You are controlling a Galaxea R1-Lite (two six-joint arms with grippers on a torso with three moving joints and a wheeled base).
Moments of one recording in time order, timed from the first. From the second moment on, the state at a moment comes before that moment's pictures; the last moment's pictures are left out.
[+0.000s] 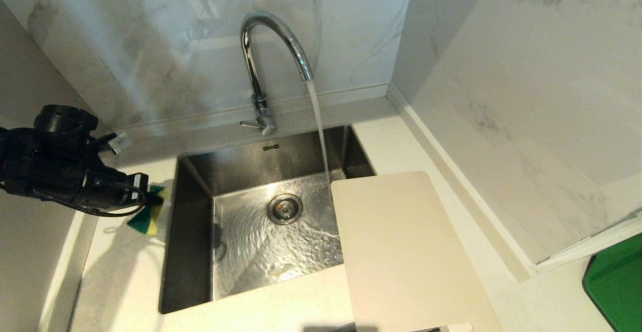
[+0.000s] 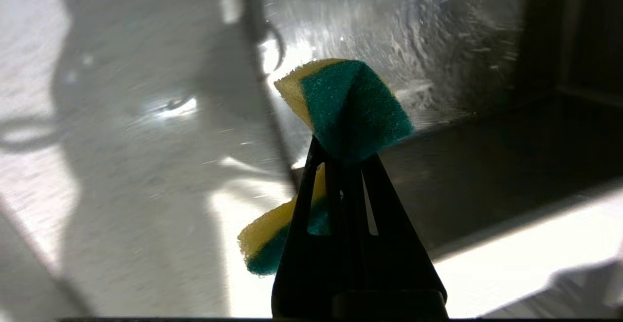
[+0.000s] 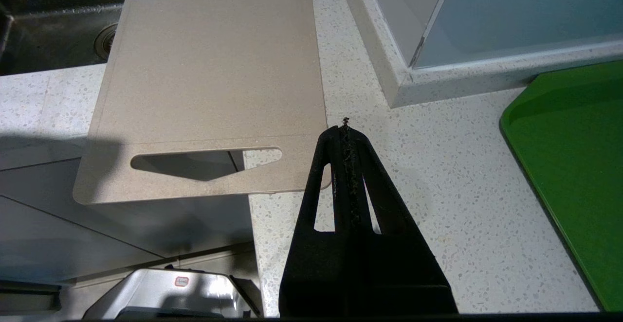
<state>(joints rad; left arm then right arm) 0.01 1.78 -1.25 0.29 -0.25 -0.13 0.01 0.00 0.00 0.01 0.03 -0.05</state>
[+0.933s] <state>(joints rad) 0.16 1.89 -1.09 0.10 -0.27 0.02 0.01 0.00 0.00 0.01 0.02 -0.04</state>
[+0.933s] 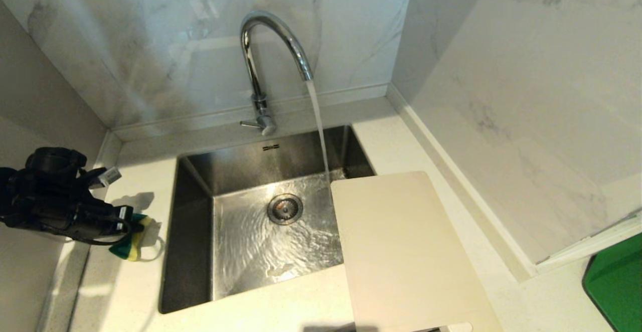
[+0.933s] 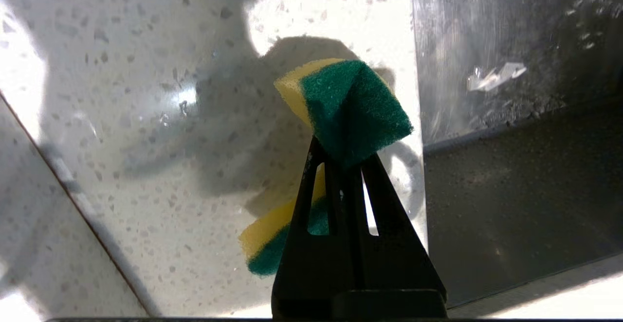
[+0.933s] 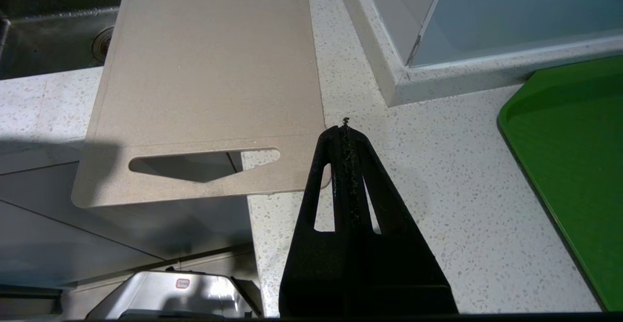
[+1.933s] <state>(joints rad) 0.18 1.85 -1.08 0.09 -0.27 0.01 0.01 0.00 0.00 0.01 0.02 -0.04</state>
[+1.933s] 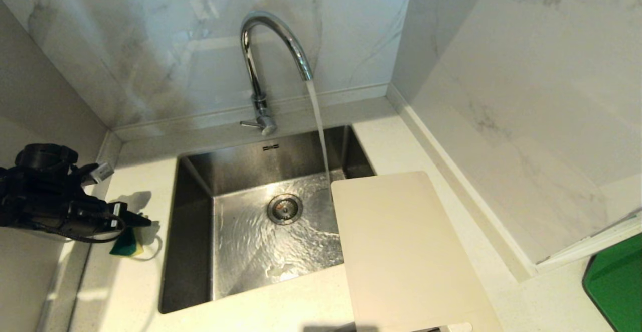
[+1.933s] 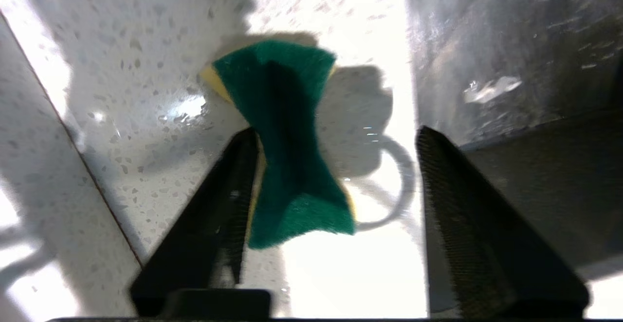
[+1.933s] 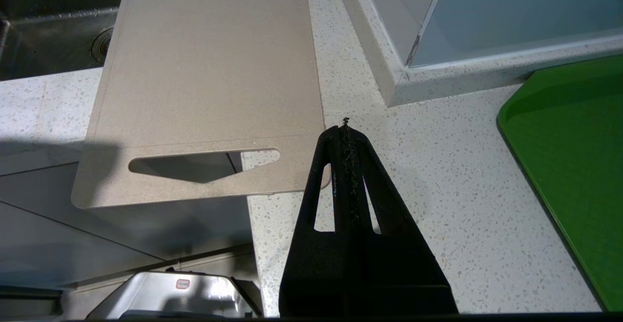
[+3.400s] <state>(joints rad) -0.17 1.71 -1.30 -0.27 -0.53 -0.98 0.01 0.00 0.00 0.01 0.01 -0.03</state>
